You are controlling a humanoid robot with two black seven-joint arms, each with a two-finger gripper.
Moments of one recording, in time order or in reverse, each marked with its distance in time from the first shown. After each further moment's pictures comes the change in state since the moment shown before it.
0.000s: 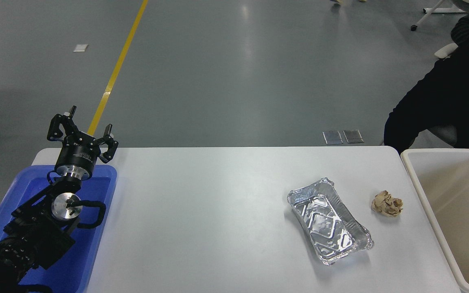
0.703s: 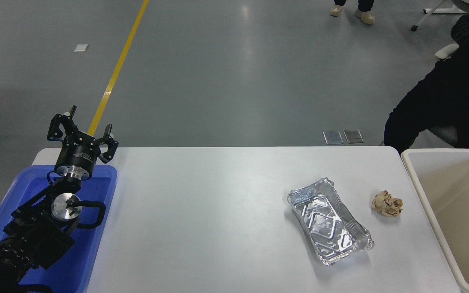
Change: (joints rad) left arm 0.000 0.000 0.001 0.000 0.000 0.000 0.000; right arm -0.040 0.045 0.007 -0.001 0.012 -0.014 0.006
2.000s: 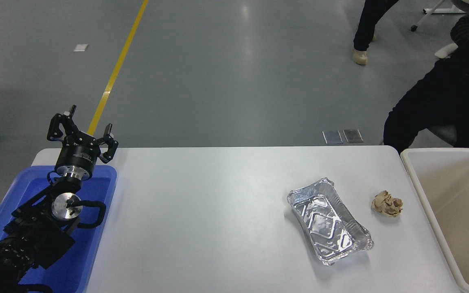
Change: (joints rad) left arm -0.001 0.000 -0.001 0.000 0.000 -0.001 0.000; right arm 1.224 -0.517 -0.985 1.219 -0.333 0.017 0.004
